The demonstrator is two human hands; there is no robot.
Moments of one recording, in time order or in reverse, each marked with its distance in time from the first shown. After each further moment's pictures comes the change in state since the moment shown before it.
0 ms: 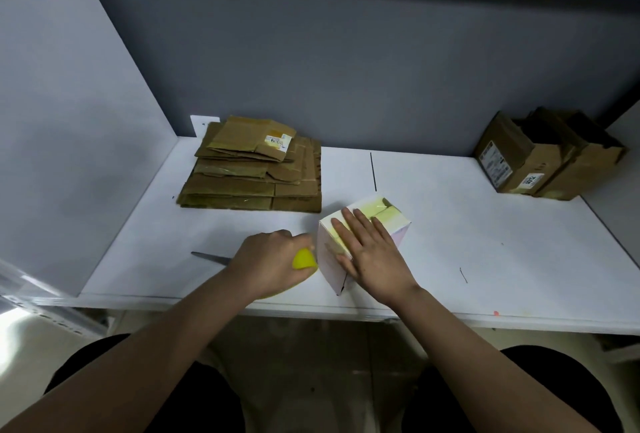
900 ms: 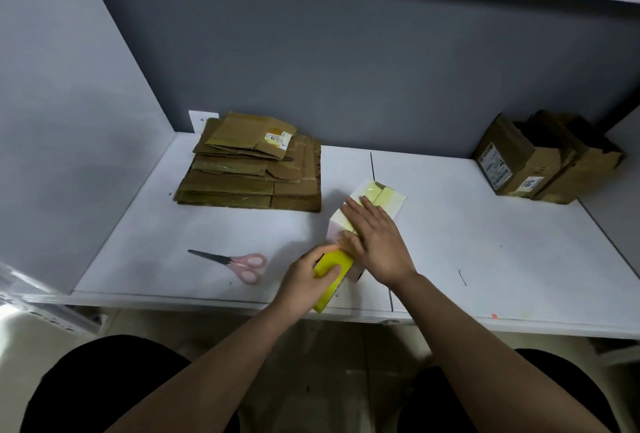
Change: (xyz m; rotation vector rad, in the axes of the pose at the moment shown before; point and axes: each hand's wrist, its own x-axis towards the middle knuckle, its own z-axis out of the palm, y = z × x) left_hand 0.016 0.038 0.082 -1.079 0.102 -0.261; right_hand 0.022 0.017 0.000 0.230 0.075 0.066
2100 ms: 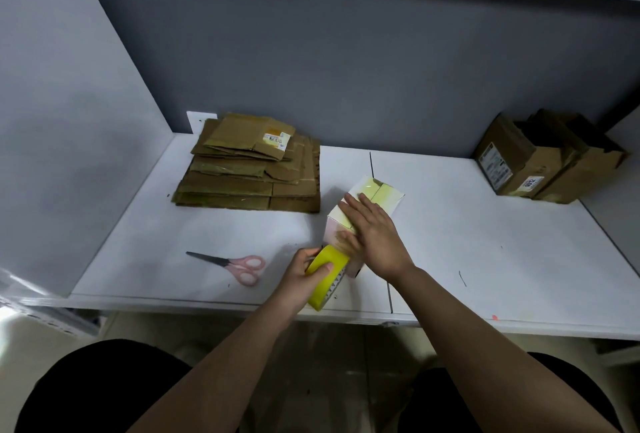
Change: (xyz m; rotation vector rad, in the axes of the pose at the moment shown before) left_hand 0.008 -0.003 0.001 -0.298 0.022 -0.273; right_hand 0.013 0.008 0.003 0.062 -0.009 -0.010
